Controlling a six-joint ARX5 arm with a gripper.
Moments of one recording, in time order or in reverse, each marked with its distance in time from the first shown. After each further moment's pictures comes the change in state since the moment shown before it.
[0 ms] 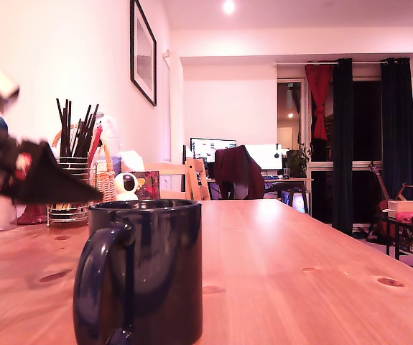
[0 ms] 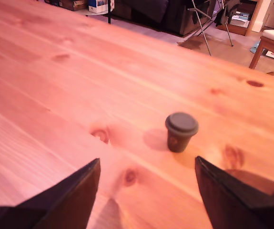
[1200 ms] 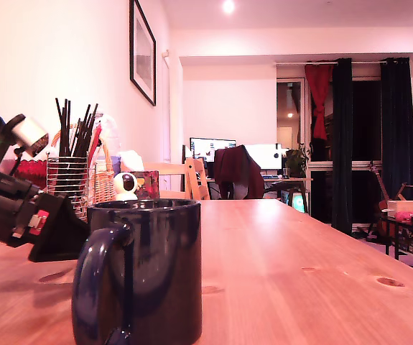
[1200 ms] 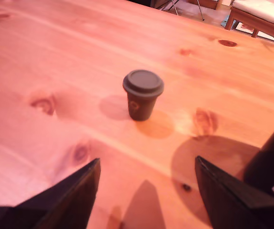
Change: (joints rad) arm -0.097 0.142 -0.006 0.034 0.002 0.073
